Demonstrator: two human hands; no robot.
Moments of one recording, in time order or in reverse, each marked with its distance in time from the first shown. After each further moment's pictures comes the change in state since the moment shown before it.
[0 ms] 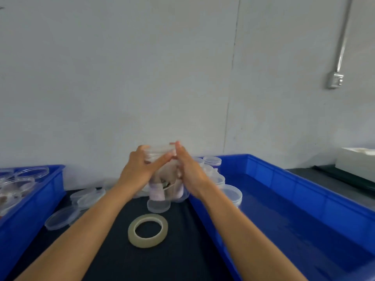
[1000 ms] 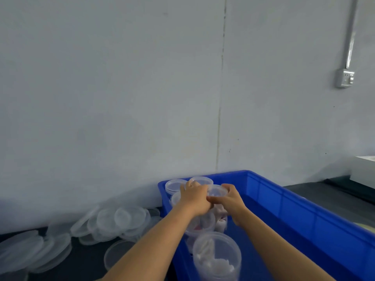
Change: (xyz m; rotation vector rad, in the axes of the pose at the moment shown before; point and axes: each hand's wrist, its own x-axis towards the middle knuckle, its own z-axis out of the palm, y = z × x) left_hand 0.143 -0.038 0.257 0.725 -0.472 0.139; right_hand 0.114 0.106 -0.235 -0.290 0.445 0.172
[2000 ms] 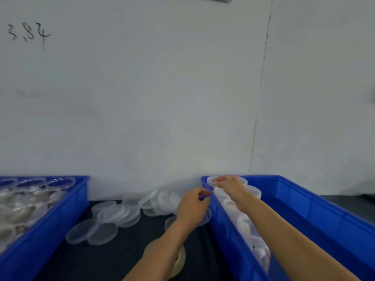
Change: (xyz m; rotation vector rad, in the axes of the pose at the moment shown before) left_hand -0.170 -0.061 -0.054 -0.739 0.334 -0.201; right_hand -0.128 -0.117 0.084 -0.236 -0.171 -0.026
